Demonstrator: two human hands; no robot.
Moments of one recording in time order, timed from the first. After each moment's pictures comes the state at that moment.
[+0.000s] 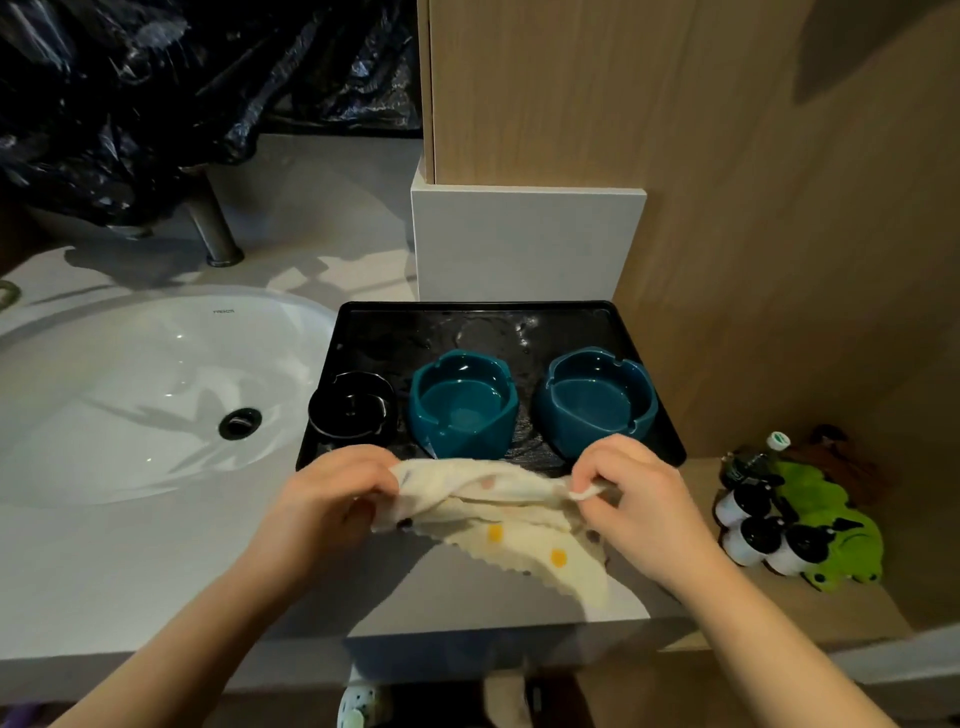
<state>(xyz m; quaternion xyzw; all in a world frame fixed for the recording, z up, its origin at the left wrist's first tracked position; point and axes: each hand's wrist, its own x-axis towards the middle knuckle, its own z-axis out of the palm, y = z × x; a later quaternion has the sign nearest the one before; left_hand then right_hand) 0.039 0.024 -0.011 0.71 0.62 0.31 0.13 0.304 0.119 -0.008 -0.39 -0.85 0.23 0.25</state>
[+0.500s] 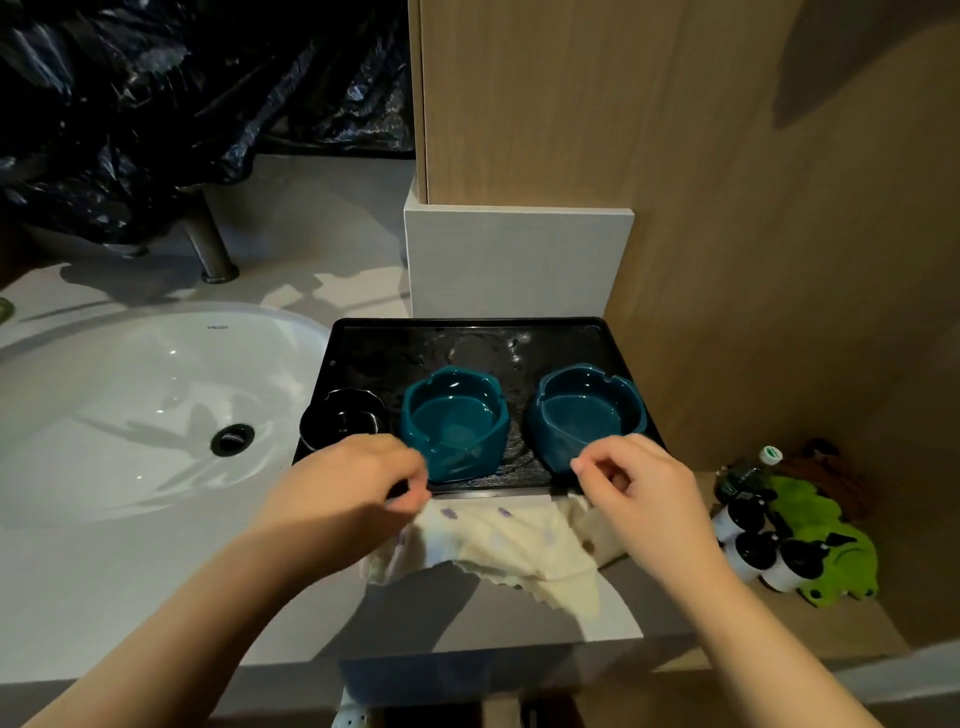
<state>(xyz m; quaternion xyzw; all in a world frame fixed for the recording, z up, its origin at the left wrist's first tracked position) 0.054 0.050 0.017 0.74 0.65 0.15 0.07 0.302 0.122 0.006 -0.50 -0.79 0.20 0.30</state>
